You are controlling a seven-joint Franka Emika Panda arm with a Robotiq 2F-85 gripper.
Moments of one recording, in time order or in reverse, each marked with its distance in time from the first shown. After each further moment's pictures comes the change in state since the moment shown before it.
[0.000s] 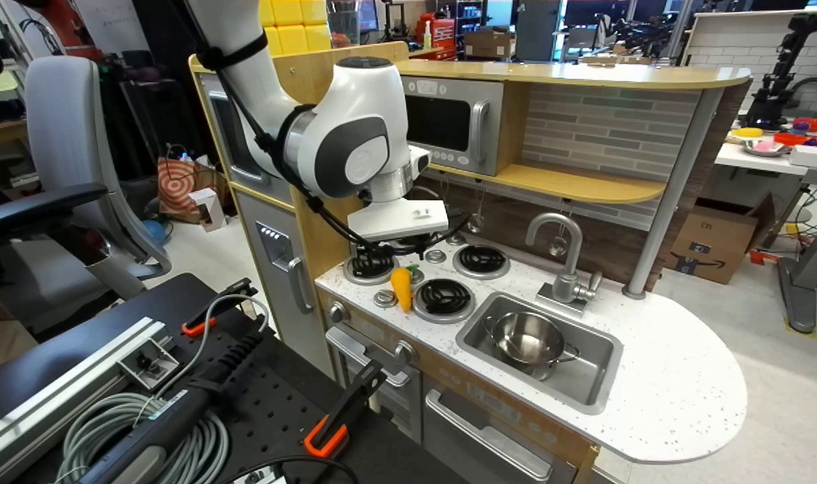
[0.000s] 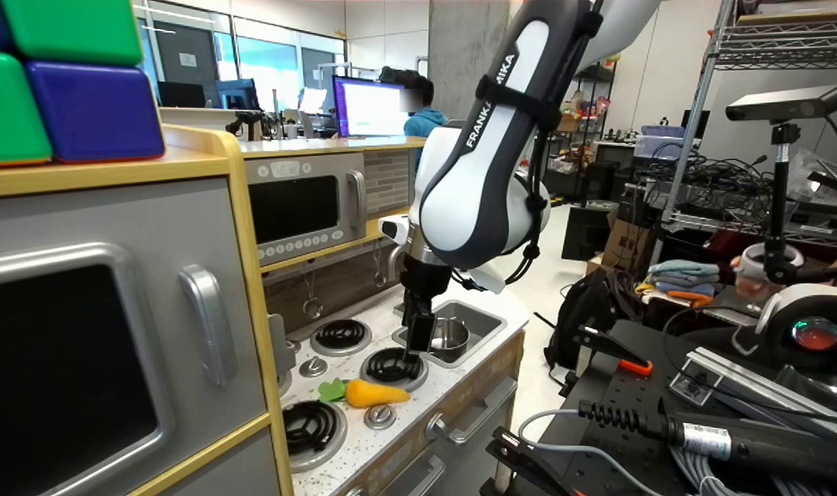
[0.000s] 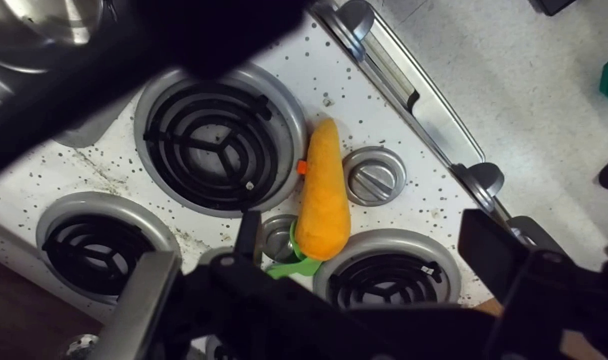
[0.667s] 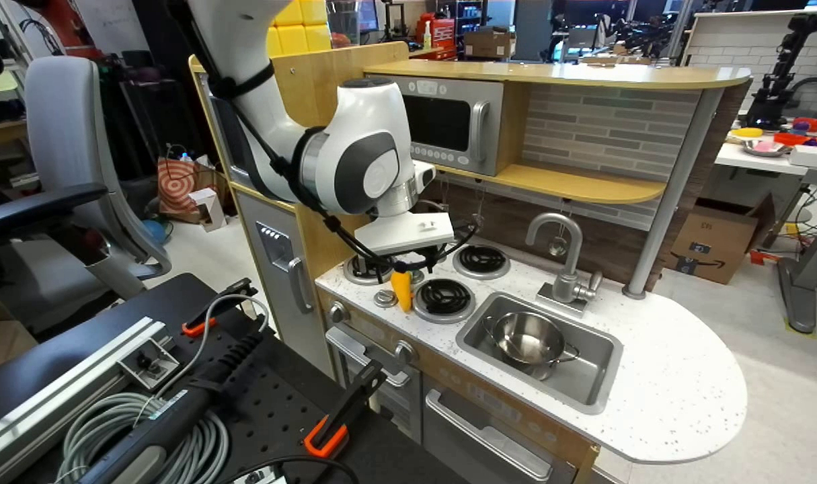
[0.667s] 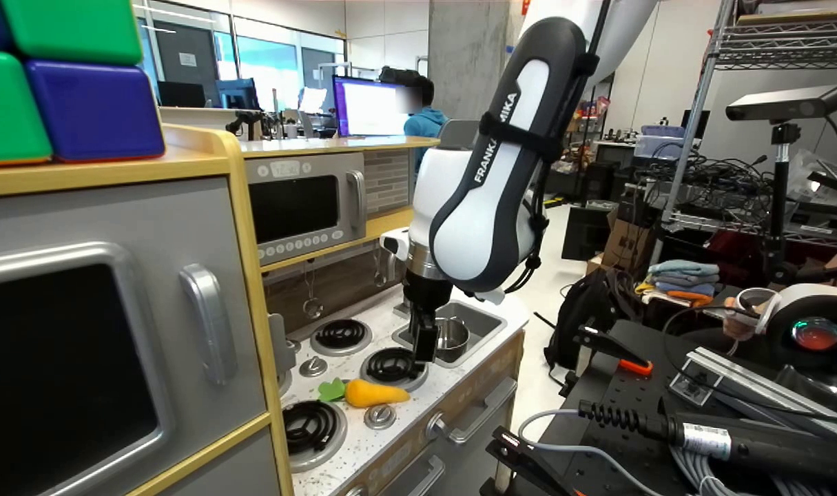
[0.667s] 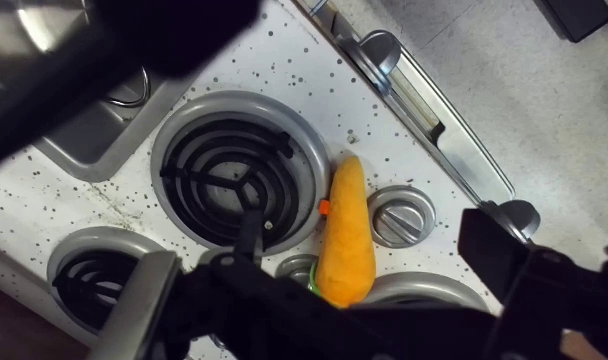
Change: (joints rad) arm 0.069 0.068 -0.095 0.048 -0.130 0.012 0.132
